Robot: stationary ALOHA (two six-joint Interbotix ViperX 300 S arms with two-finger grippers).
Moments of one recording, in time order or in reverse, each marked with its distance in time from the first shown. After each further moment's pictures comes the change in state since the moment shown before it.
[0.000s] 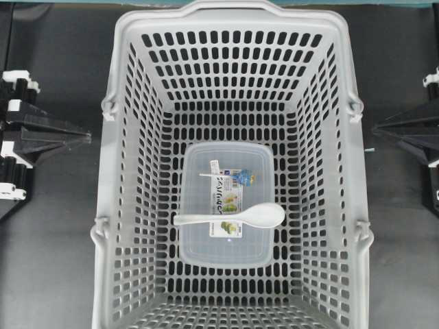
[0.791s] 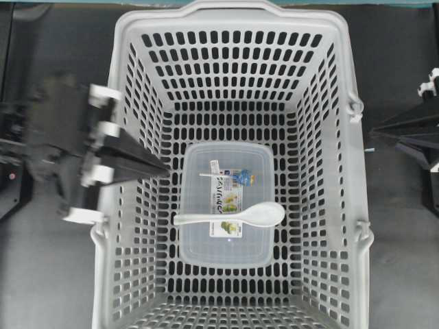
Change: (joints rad) left arm -0.104 0.491 -0.552 0.038 0.586 -0.043; right arm 0.002 -0.003 0.000 0.003 0.051 0.155
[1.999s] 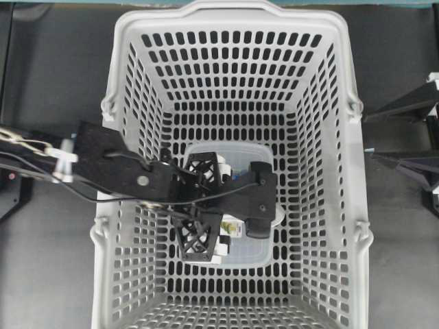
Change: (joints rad) left arm -0.058 0.663 -0.437 0.000 0.426 -0.107; right arm 0.005 -0.012 0.000 0.002 0.080 -0.006
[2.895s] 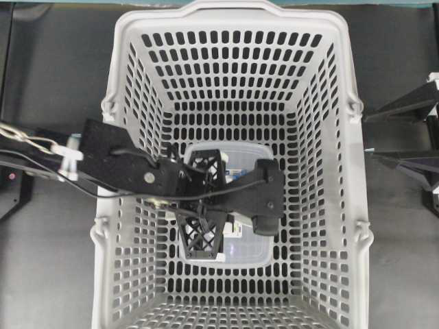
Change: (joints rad) left arm 0.006 -0.017 -0.089 0.000 0.123 -0.002; right arm -0.002 0.000 0.002 0.000 0.002 0.000
